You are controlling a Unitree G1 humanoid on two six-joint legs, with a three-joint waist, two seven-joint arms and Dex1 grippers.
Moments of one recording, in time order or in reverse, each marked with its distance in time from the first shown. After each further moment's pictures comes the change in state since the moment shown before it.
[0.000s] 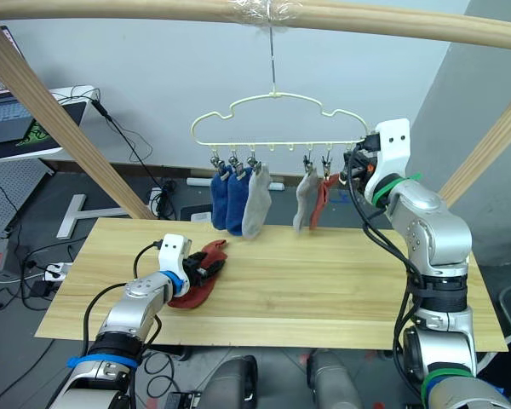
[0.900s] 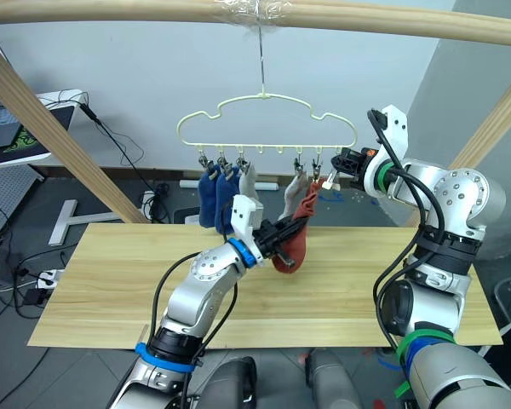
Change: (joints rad) left arm -0.052 -0.323 -0.231 -0.547 -0.068 0.046 -0.009; right arm -0.278 0.123 -0.366 0.124 0.248 0.673 -0.179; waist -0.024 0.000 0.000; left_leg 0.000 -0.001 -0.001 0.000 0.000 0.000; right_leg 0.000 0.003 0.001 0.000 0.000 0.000
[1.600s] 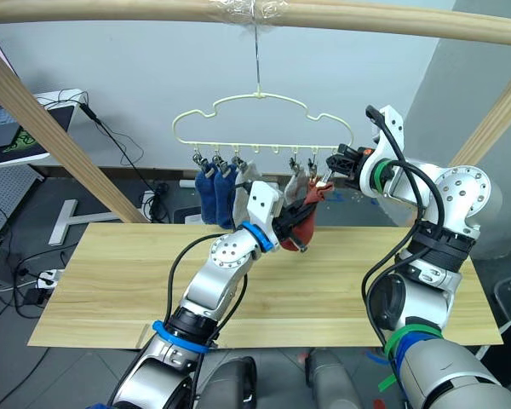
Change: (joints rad) left arm -0.140 -0.032 -0.040 0.166 0.165 -0.155 0.121; right arm -0.037 0.058 -0.074 -0.001 -0.014 0.064 -0.043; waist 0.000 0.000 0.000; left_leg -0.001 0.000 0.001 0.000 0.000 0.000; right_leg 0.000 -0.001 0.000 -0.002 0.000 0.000
